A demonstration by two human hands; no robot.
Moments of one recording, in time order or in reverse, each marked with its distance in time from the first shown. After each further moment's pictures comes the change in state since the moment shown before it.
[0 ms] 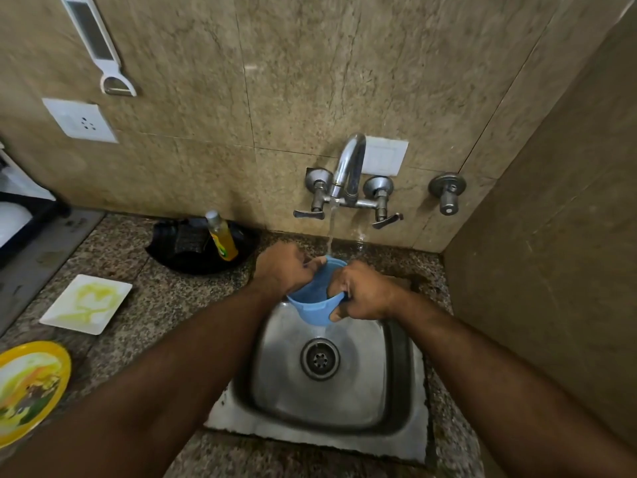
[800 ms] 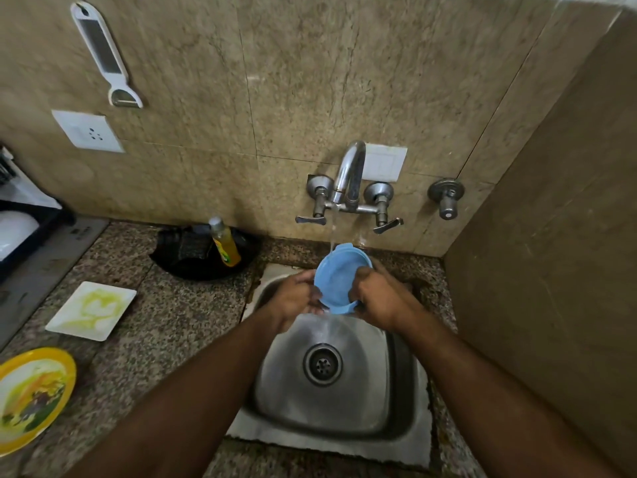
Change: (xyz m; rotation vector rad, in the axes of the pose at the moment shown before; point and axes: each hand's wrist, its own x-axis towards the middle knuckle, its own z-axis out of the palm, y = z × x) left_hand -0.033 0.006 0.035 -1.281 -0.421 -0.348; right_hand -0.015 0.033 0.025 -0.458 0.268 0.020
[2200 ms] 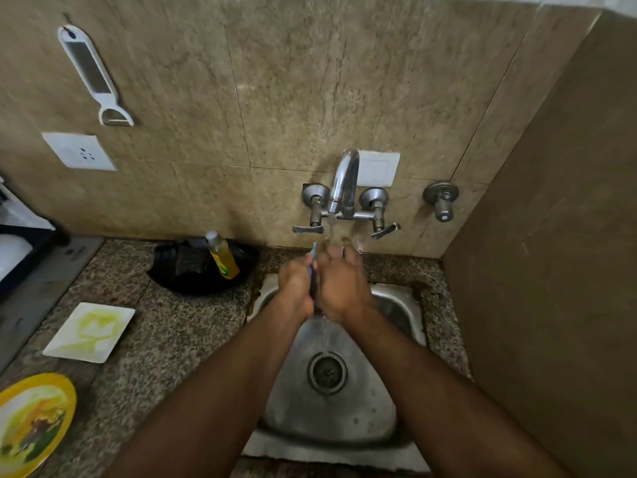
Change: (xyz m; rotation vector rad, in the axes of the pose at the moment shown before) left_hand -0.004 0.058 0.030 -0.521 0.341 -0.118; right_hand 0.070 -0.058 0.005 0.064 0.110 0.460
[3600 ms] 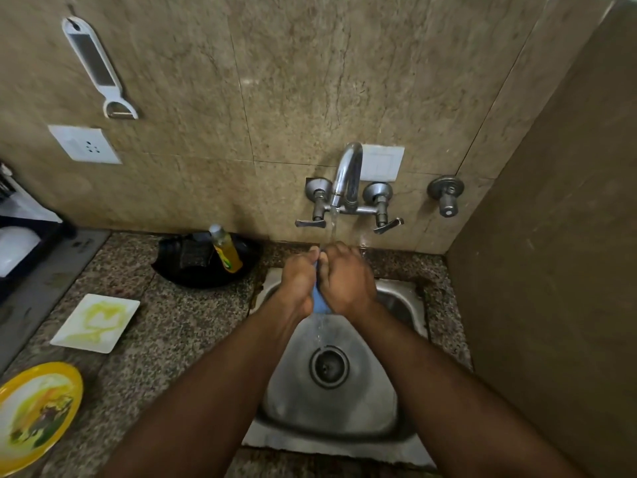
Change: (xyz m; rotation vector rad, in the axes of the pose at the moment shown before) left_hand -0.009 -0.002 0.000 0.146 0.011 0.130; right_hand -0.003 0.004 -0.007 0.179 0.135 0.073
